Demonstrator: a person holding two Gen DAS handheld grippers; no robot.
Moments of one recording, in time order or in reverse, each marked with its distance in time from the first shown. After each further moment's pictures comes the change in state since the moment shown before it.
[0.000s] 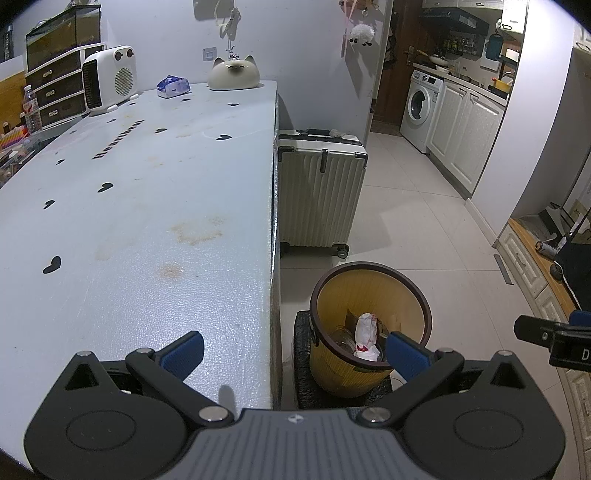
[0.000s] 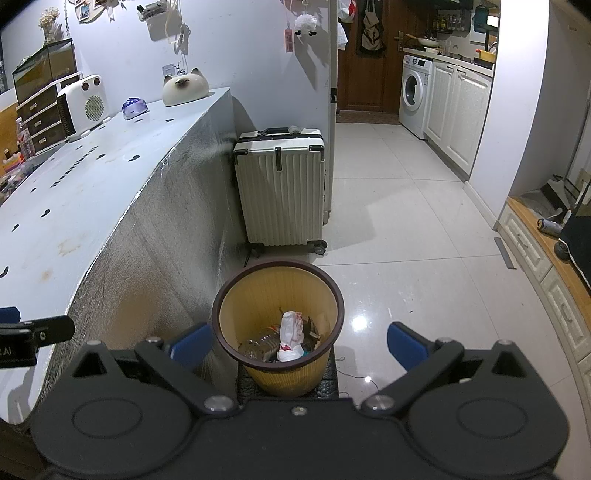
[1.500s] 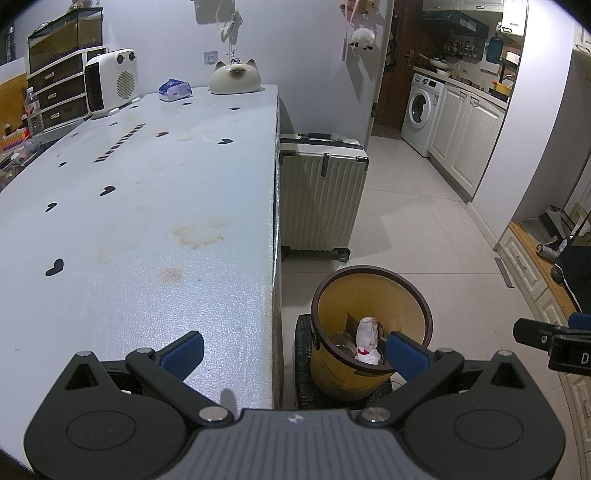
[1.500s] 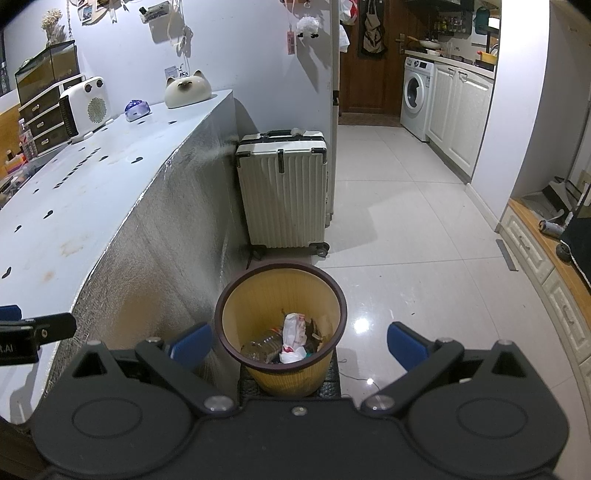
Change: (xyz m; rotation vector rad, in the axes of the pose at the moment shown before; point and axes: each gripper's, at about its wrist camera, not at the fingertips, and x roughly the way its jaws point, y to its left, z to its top) left arm -0.001 0.001 0.002 -0.003 -0.006 0.002; right arm 0.000 0.004 0.003 -0.004 -0.004 0.004
